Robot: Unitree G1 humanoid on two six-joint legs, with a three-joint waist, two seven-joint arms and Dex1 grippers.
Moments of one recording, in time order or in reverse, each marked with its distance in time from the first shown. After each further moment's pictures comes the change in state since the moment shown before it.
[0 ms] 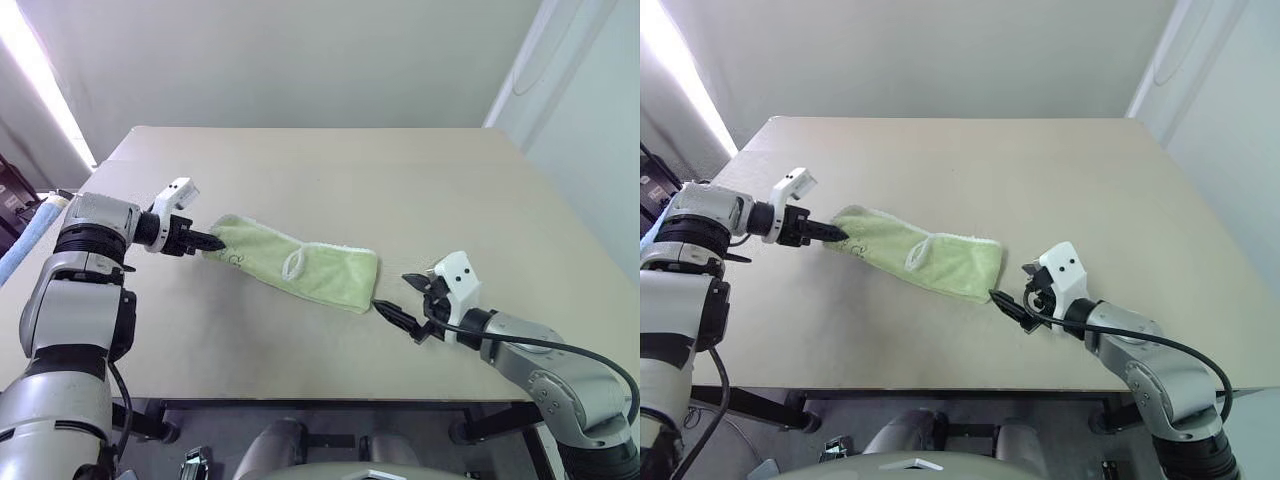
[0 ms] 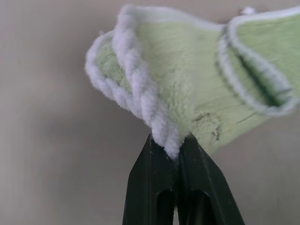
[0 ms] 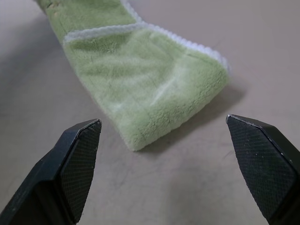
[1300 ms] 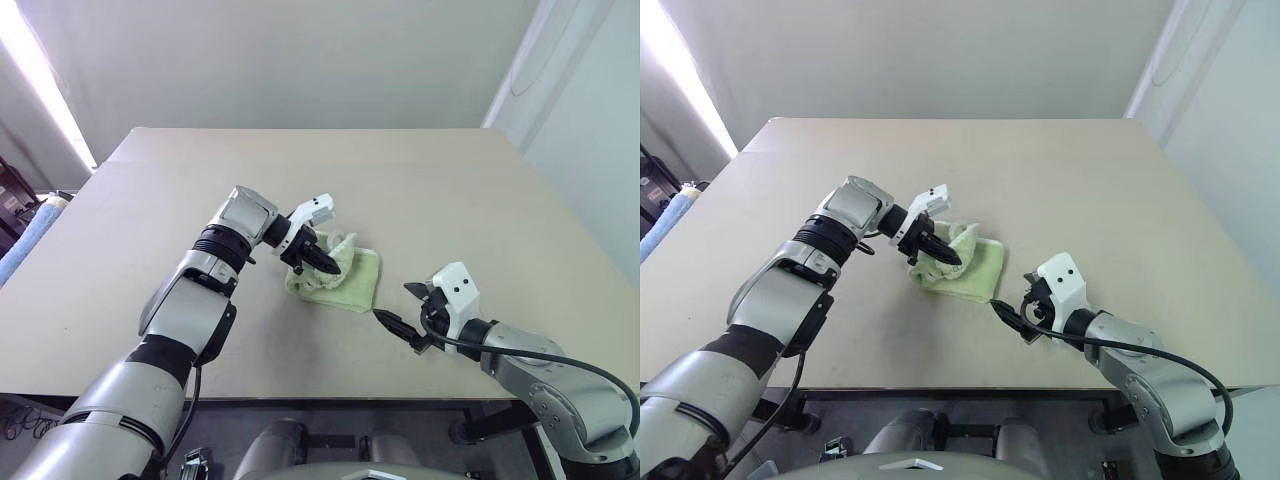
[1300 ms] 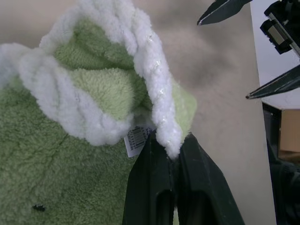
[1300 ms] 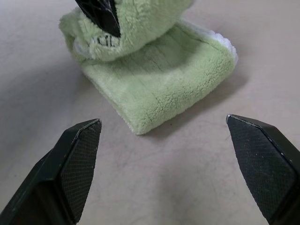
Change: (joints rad) left arm -0.028 -0.436 -0.184 -0.159 -0.001 -0.073 -0.120; right arm 0.064 -0.005 0.008 -0.049 -0.027 -0.005 -0.027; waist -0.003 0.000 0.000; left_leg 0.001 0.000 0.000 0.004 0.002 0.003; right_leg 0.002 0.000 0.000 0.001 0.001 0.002
